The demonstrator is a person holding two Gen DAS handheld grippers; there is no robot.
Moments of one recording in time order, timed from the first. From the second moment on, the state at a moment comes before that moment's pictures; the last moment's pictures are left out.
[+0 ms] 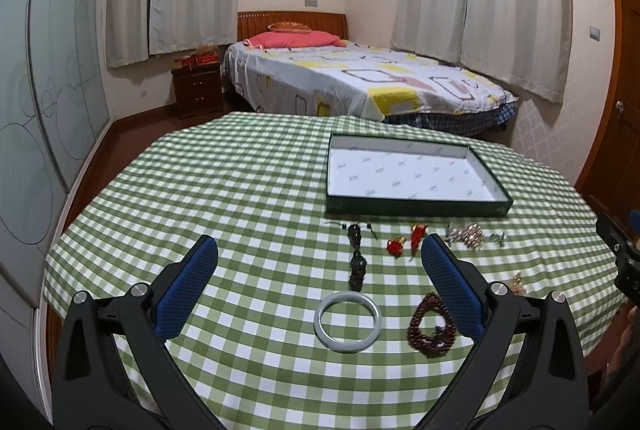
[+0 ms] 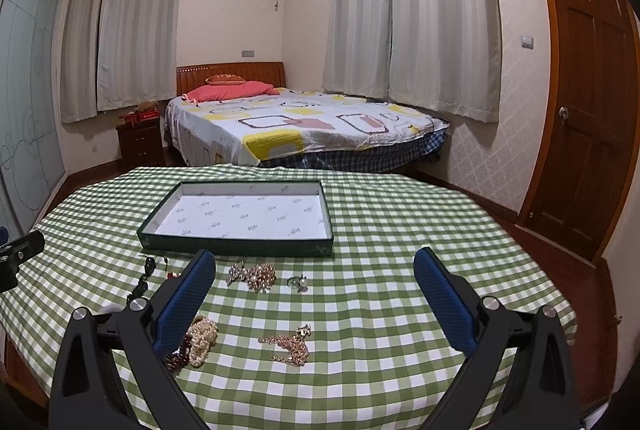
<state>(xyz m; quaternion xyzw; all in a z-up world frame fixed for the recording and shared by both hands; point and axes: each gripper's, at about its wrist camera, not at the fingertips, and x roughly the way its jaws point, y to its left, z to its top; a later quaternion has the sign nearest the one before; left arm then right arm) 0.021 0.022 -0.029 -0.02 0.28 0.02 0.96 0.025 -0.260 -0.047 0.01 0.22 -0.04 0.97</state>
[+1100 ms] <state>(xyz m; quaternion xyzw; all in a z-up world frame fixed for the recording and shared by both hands) 0.085 0.006 -0.150 0.00 0.43 -0.01 0.90 0.082 -0.256 -0.161 0.02 0.38 0.01 0.92</state>
